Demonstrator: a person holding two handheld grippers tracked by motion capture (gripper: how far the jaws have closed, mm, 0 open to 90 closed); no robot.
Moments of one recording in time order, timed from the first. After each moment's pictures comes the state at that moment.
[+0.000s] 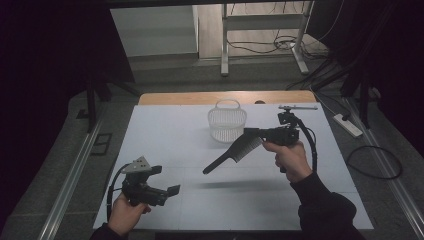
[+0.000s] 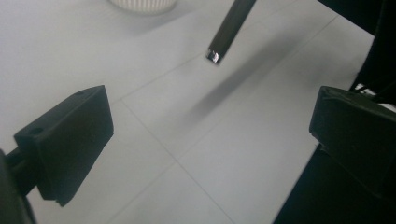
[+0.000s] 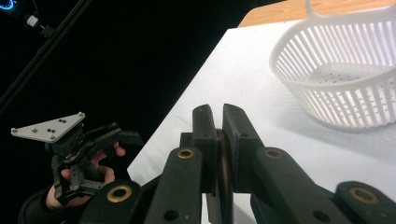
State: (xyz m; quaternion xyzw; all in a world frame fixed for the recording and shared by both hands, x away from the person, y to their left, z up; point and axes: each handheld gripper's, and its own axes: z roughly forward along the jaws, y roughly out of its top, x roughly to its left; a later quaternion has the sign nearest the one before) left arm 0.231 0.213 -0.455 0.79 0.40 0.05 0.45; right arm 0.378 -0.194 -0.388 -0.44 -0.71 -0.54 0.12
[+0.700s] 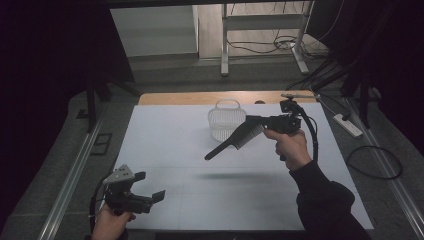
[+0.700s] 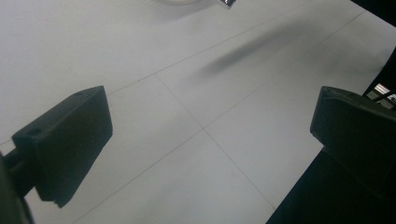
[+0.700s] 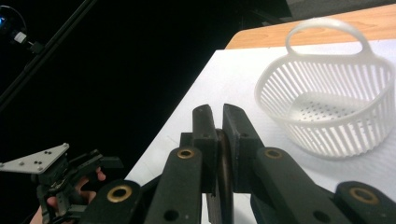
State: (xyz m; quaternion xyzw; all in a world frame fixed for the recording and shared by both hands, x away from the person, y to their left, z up) left arm 0.207 0.242 -0.459 0.78 0.43 0.09 0.44; right arm 0.398 -0.194 -0.367 -0.45 -0.70 -0.55 0.09
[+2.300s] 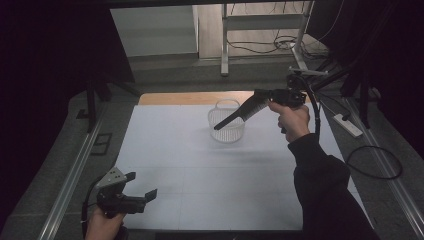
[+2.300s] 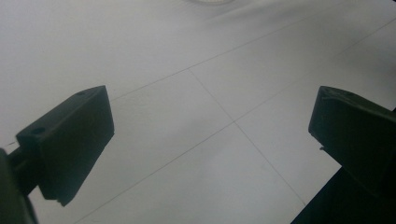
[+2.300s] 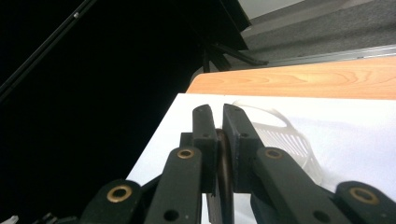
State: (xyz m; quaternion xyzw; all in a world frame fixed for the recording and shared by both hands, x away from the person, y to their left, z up) left arm 0.200 0.254 -0.462 0.77 0.46 0.13 0.42; right arm 0.454 -0.204 -0.336 -0.50 -0.67 -0.55 0.02
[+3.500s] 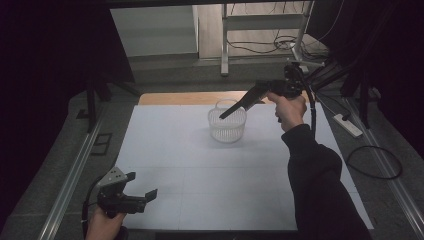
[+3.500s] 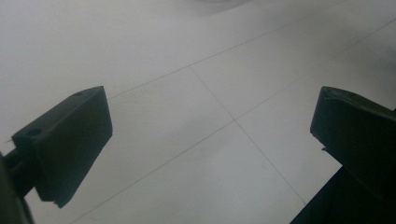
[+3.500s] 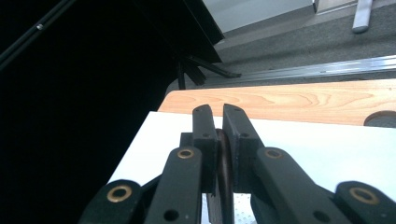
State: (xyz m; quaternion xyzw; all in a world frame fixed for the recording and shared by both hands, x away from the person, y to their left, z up) left arm 0.202 0.255 -0.463 0.77 0.46 0.13 0.42; right arm 0.485 -0.199 -0.335 -0.53 -0.66 -0.53 -0.03
